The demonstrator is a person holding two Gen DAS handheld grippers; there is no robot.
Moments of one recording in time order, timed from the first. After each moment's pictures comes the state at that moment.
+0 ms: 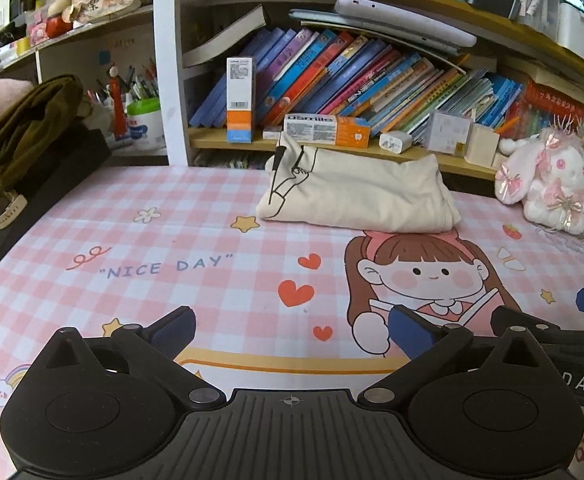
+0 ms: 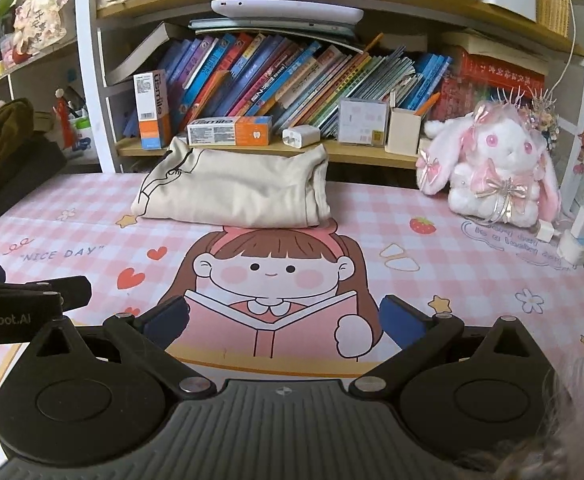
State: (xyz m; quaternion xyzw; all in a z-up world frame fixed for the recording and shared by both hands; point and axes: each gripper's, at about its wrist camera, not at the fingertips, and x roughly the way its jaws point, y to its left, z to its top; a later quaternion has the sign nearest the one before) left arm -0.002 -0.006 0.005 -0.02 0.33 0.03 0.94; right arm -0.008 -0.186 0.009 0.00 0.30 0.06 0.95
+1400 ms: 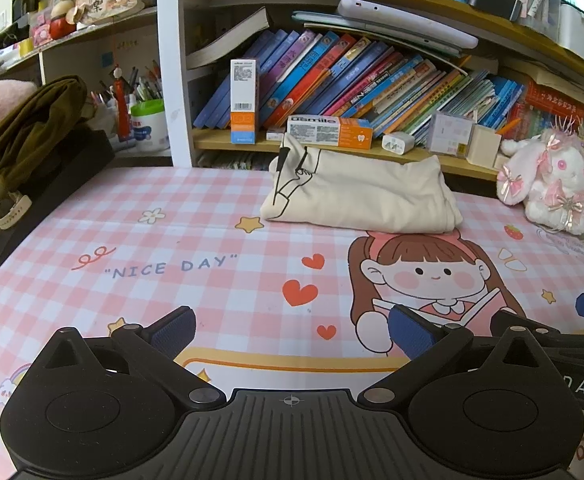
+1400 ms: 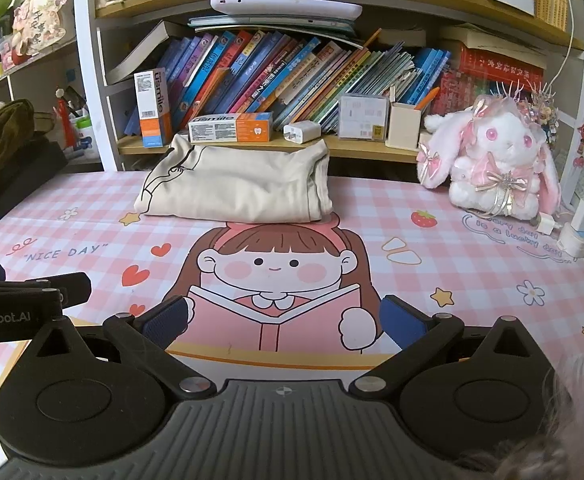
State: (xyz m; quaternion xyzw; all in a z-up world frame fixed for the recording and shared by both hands) left arm -0.004 -0.006 0.006 -0.02 0.33 0.04 0.94; right arm -0.011 -0.185 0.009 0.00 0.30 0.06 0.95
